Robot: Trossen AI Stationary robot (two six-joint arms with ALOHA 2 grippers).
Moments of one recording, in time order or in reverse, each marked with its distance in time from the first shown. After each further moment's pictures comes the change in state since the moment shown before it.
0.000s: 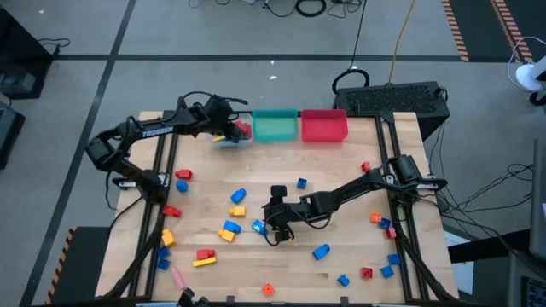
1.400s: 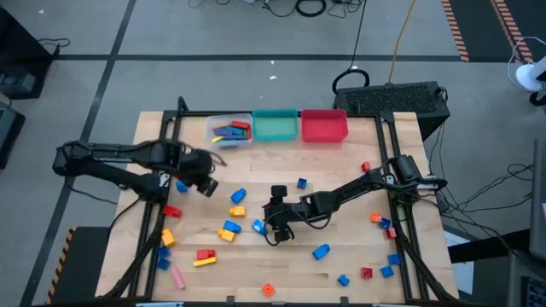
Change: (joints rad) left arm -0.697 -0.423 0.003 -0.761 0.092 -0.743; right arm 0.000 0.000 0.000 0.000 0.000 0.010
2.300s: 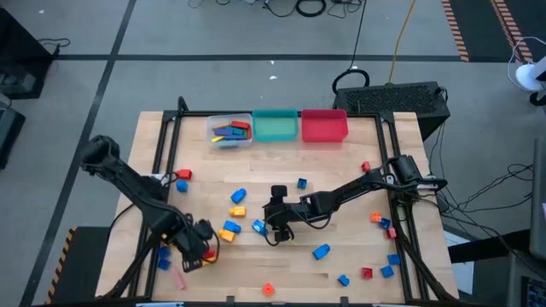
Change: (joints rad) left arm -0.754 0.353 0.000 0.304 0.081 -0.123; right arm 0.000 0.000 0.000 0.000 0.000 0.004
